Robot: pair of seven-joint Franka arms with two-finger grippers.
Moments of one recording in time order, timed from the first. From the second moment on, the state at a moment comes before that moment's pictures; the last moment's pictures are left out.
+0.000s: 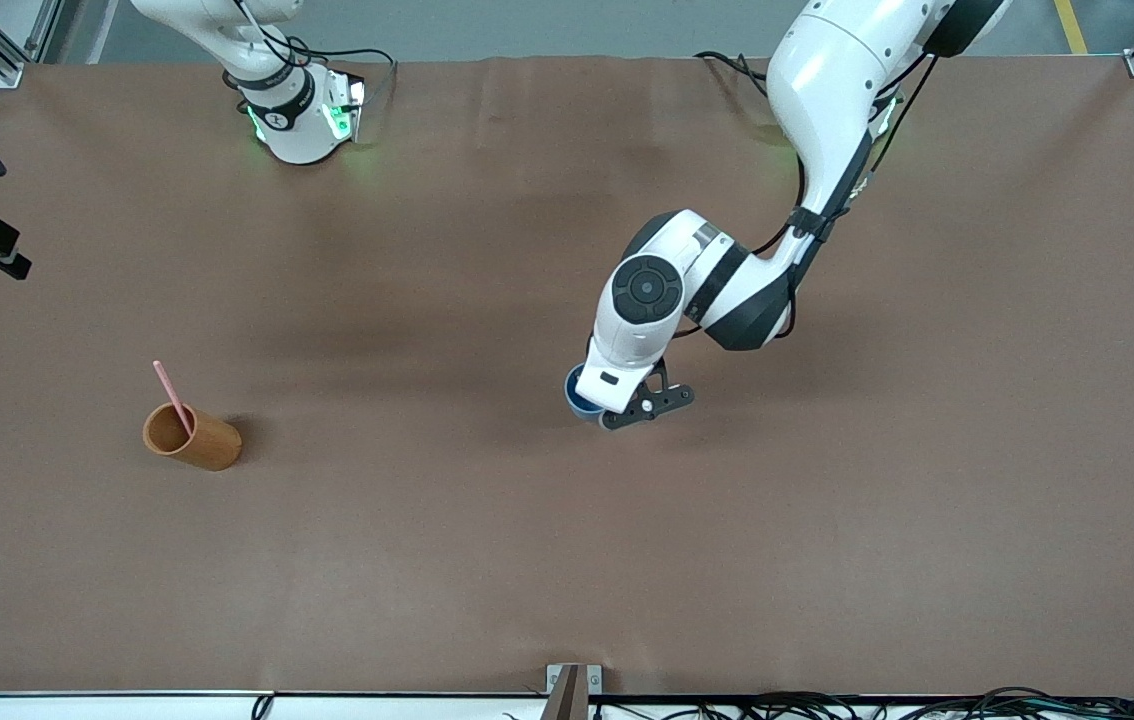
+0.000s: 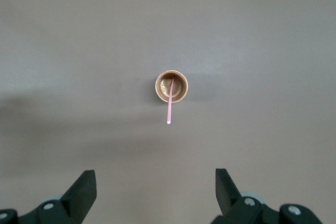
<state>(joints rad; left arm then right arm) -0.56 0.71 -0.17 -1.41 0.04 2.12 -1.03 -0.02 -0.03 -0.08 -1.54 0.00 1.59 -0.04</state>
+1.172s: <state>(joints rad) -0.46 0.57 -0.14 -1.36 0.04 2.02 -0.87 -0.04 0.10 -0.08 -1.75 0.00 1.95 -0.04</state>
